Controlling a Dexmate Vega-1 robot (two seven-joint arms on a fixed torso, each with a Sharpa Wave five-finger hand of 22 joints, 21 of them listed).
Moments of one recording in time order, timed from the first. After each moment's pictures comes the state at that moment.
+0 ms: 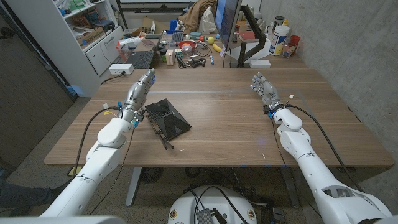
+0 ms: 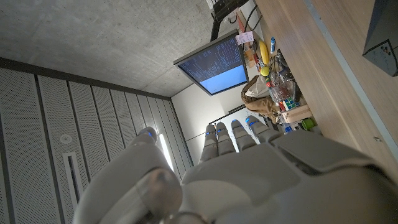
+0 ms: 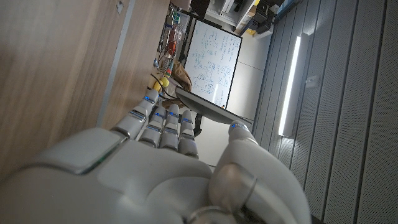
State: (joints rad) left arm 1.11 0.51 0.07 -1.57 -0.42 -0.38 -0.10; left_hand 0.38 -0.02 0.25 0.10 0.33 0.07 0.01 0.20 0.18 0.05 -0.05 0.20 0.18 -0.01 -0.01 0.19 0.18 -0.04 -0.04 0.25 0.17; right arm -0.83 -0.21 -0.07 -1.24 0.33 0.22 0.19; right_hand 0.33 0.09 0.23 -0.02 0.18 0.26 0.06 0.21 0.19 0.24 0.08 0.26 0.18 0.16 0.02 0.19 0.18 0.31 -0.03 0.20 0.18
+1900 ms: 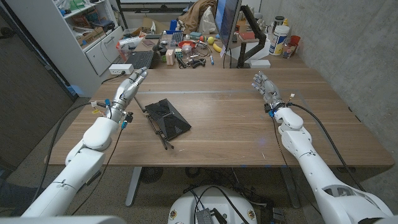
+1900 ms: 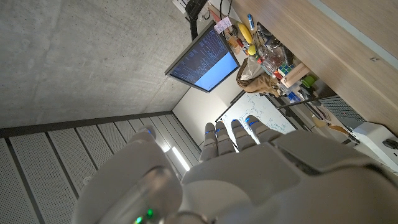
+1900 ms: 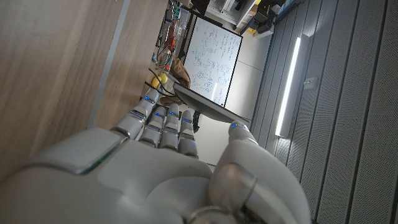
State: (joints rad) left arm 1.21 0.60 -0.02 -1.70 -0.19 -0.36 0.02; left_hand 0.40 -0.01 0.25 0.09 0.33 0.09 0.00 0.20 0.18 0.06 -0.06 0.20 0.18 0.00 -0.02 0.19 0.18 -0.04 -0.04 0.23 0.17; right arm -0.83 -0.22 -0.07 -1.24 0.31 0.23 0.17; right_hand 0.33 0.09 0.23 -0.02 0.18 0.26 0.06 0.21 0.19 0.25 0.08 0.26 0.18 0.16 0.02 0.19 0.18 0.31 -0.03 0.20 0.18
